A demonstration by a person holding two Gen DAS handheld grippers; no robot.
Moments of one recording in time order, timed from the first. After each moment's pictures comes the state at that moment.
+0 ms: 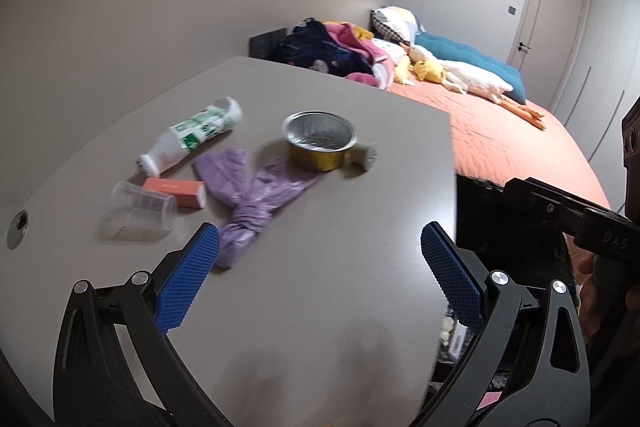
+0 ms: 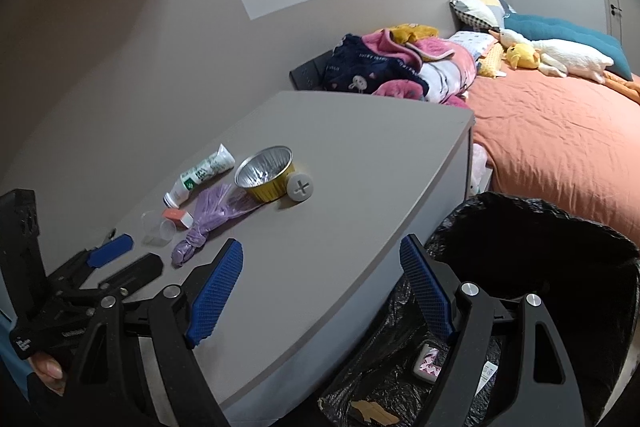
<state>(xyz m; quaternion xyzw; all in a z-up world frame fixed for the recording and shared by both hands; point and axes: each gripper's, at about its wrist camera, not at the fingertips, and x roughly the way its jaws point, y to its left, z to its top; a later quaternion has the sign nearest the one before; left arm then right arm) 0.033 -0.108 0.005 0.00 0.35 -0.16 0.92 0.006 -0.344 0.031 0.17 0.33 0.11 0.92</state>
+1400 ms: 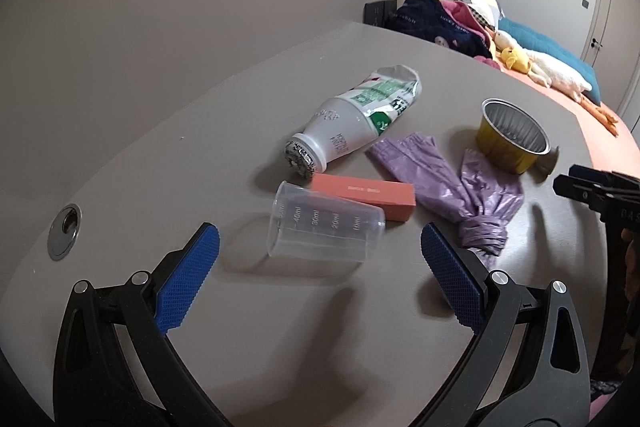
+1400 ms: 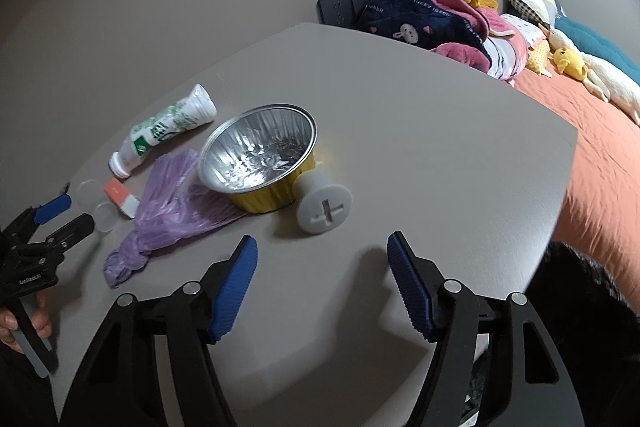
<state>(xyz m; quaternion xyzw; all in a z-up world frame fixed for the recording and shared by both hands) 0.116 -0.003 -0.040 0.03 0.40 -0.04 0.91 0.142 -0.274 -0.013 0.07 0.42 0.14 0.89</state>
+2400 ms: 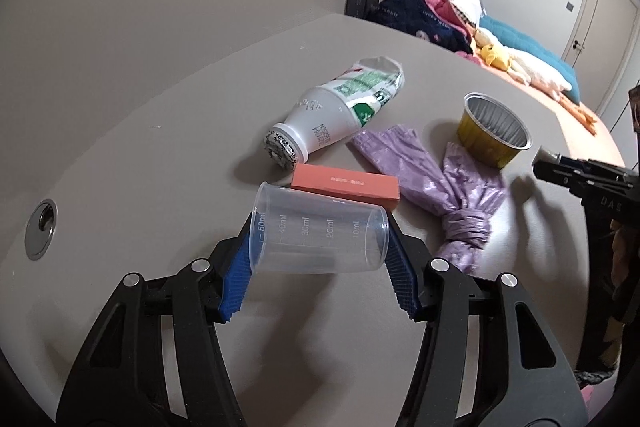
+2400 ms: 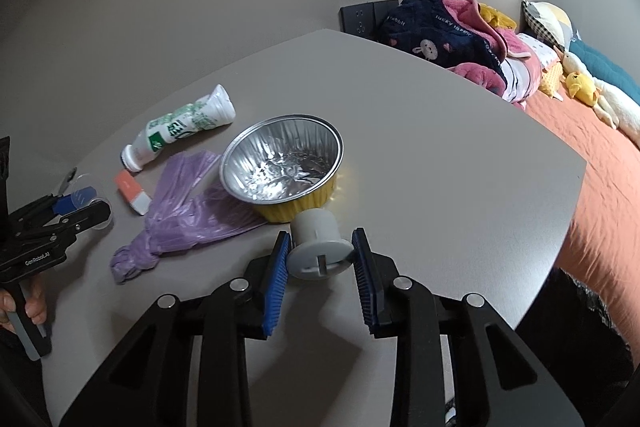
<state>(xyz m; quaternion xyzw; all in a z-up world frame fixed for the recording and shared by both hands) 0.106 0.003 -0.038 0.00 0.41 -0.09 0.91 0.133 -0.265 0.001 0.04 0.40 0.17 0.90</state>
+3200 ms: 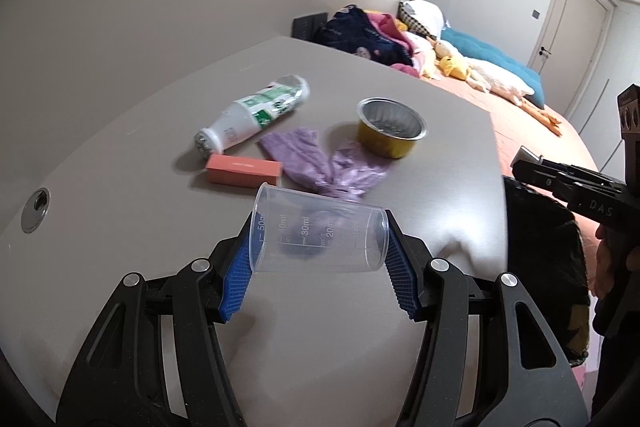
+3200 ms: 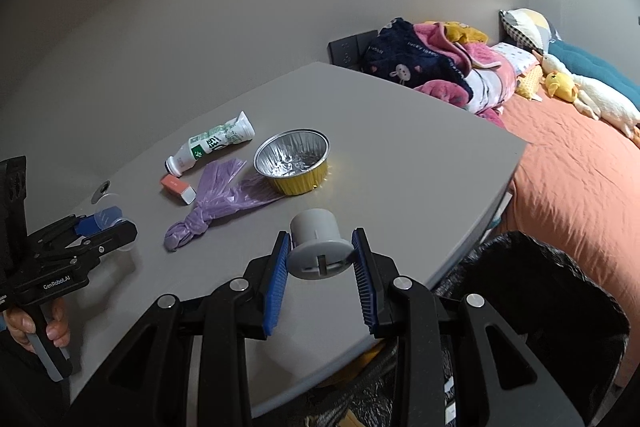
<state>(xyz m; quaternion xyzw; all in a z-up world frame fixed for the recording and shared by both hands) 0.044 -0.054 -0.003 -0.01 0.38 -0.14 0.91 0.051 -0.306 0.042 0.08 0.36 0.15 0.92</state>
